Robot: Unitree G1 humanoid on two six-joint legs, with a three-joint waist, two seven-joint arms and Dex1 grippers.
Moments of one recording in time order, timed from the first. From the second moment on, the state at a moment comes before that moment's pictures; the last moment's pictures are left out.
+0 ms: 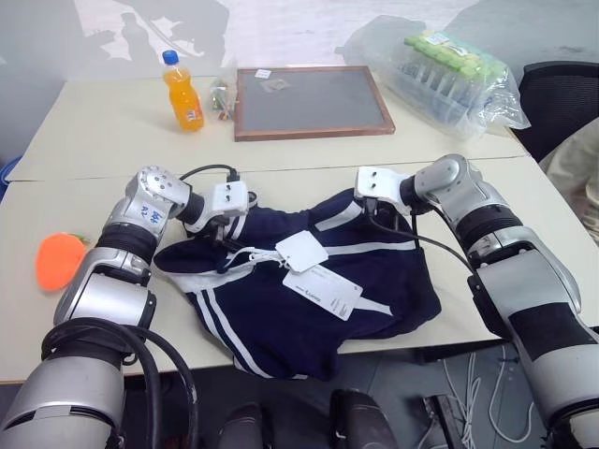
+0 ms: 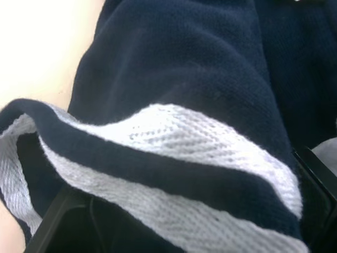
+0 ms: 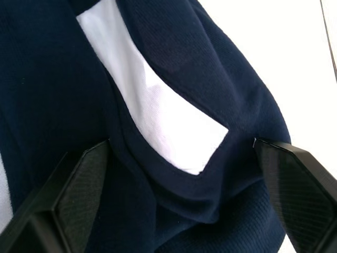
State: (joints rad) left arm -1.16 0.59 -0.31 1.08 0.12 -0.17 -1.30; right arm -1.32 -0.46 0.40 1.27 -0.26 -0.24 1.09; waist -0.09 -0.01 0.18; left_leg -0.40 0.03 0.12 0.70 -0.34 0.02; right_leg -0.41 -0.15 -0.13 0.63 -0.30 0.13
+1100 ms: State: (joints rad) left arm -1.32 0.44 -0.22 1.35 0.30 -0.17 -0.70; right arm -1.31 -0.46 0.26 1.31 -0.29 -0.01 0.79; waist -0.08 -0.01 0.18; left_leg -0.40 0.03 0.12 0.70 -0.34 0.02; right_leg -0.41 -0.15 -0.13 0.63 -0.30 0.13
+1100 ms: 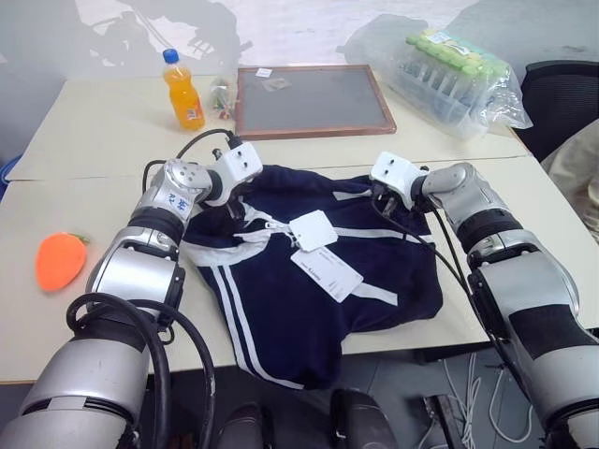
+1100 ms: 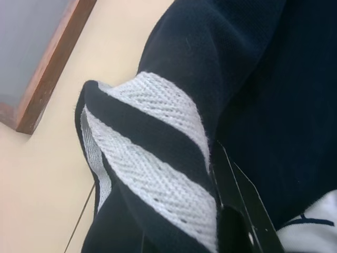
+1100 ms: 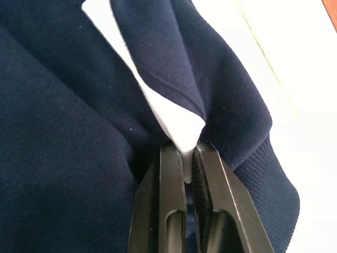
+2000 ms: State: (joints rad) left arm -0.76 0.76 -0.04 0.22 -0.20 0.21 -1.44; right arm -0.46 -0.67 0.11 -0.20 -0.04 0.28 1.02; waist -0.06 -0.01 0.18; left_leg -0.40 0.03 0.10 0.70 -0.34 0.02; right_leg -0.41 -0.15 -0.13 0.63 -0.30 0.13
